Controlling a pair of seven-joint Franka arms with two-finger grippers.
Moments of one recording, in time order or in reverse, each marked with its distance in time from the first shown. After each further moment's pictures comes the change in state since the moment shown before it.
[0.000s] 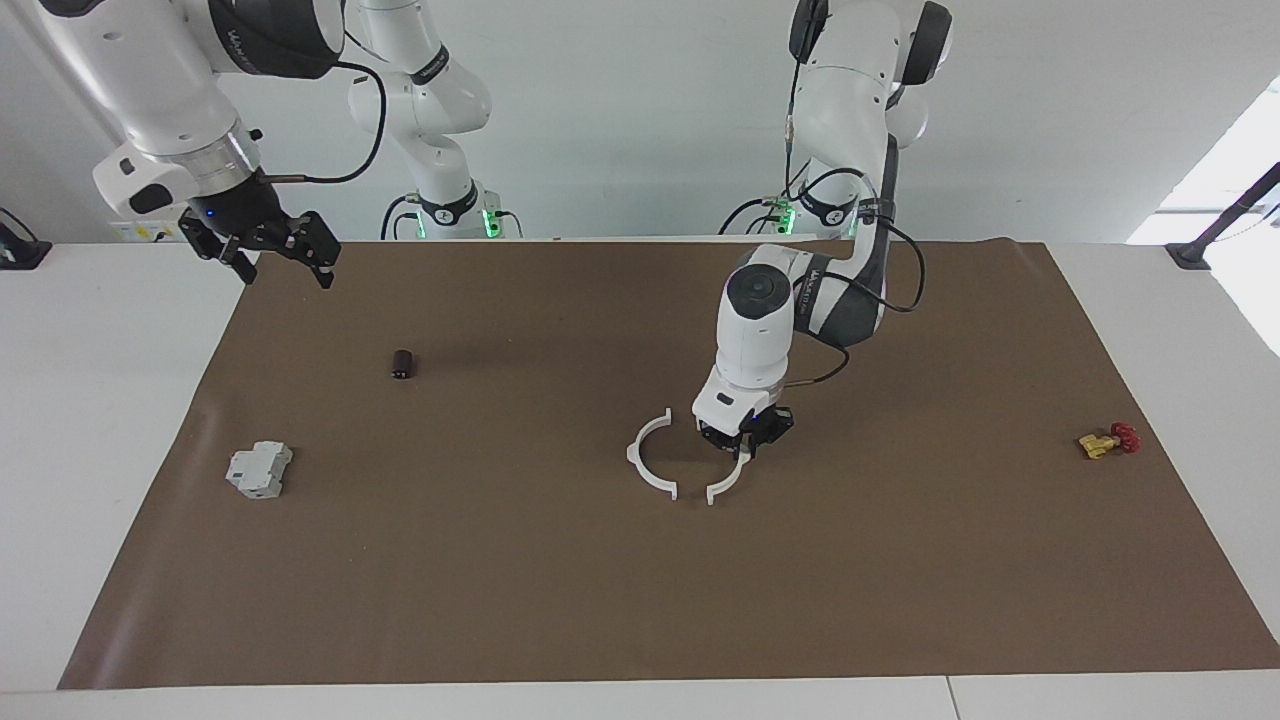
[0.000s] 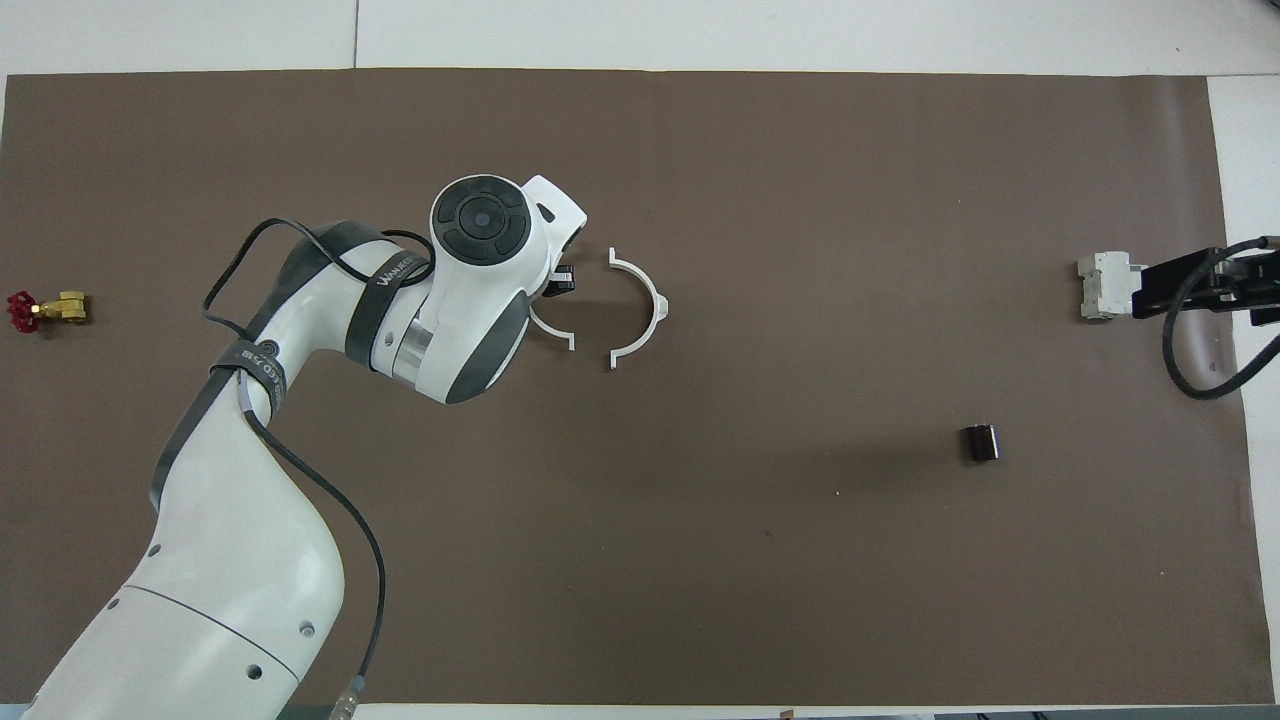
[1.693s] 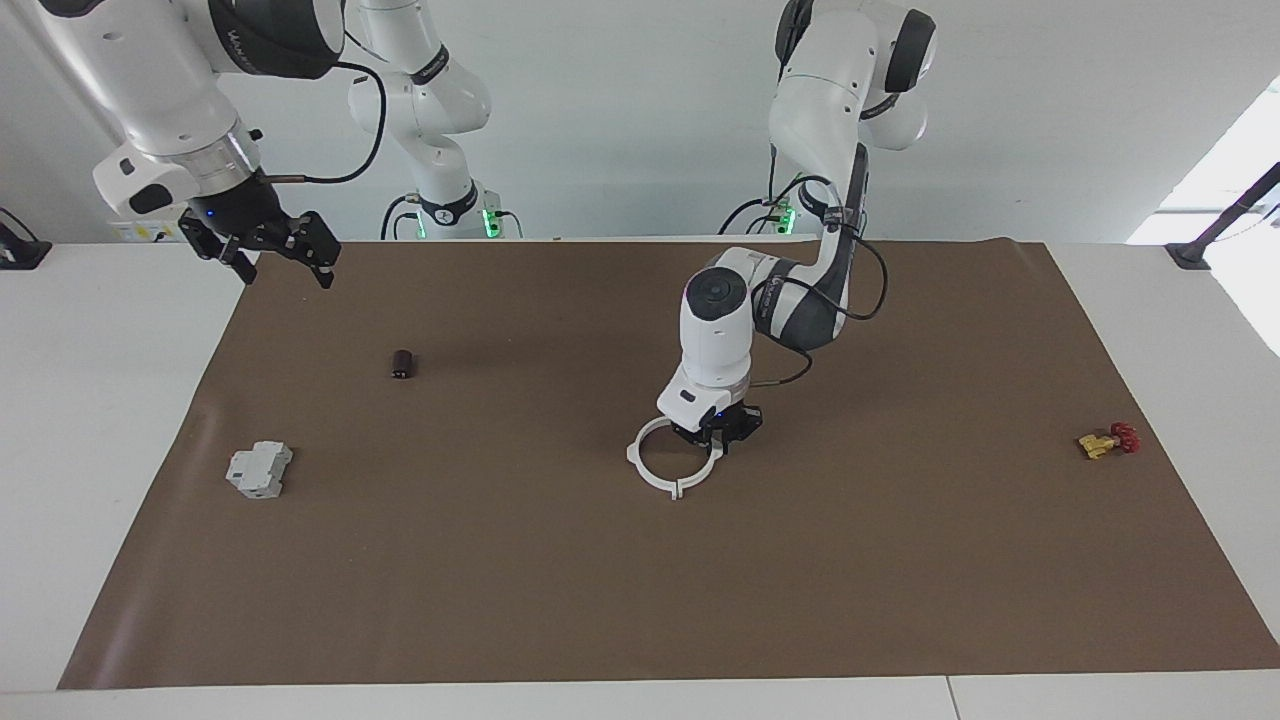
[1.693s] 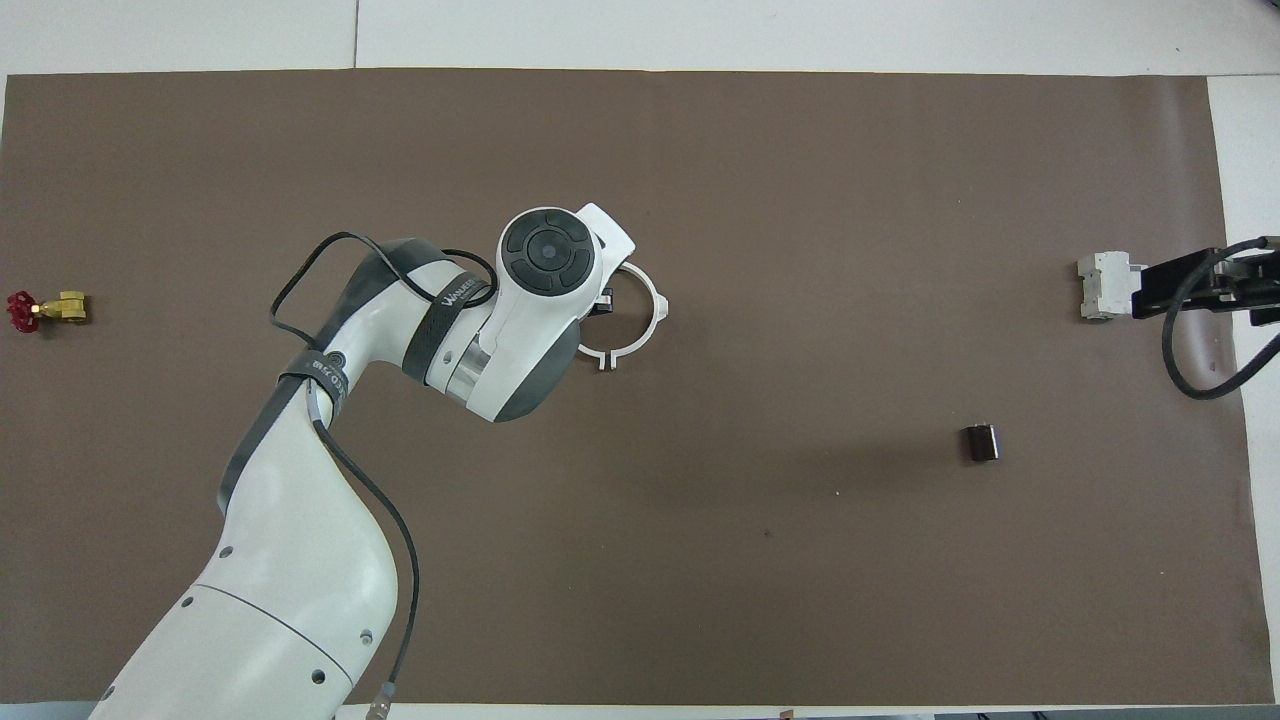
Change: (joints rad) left arm -0.063 0.040 0.007 0.011 0.008 -0.013 -0.008; right arm 0.000 0.000 0.000 0.000 0.000 0.000 0.000
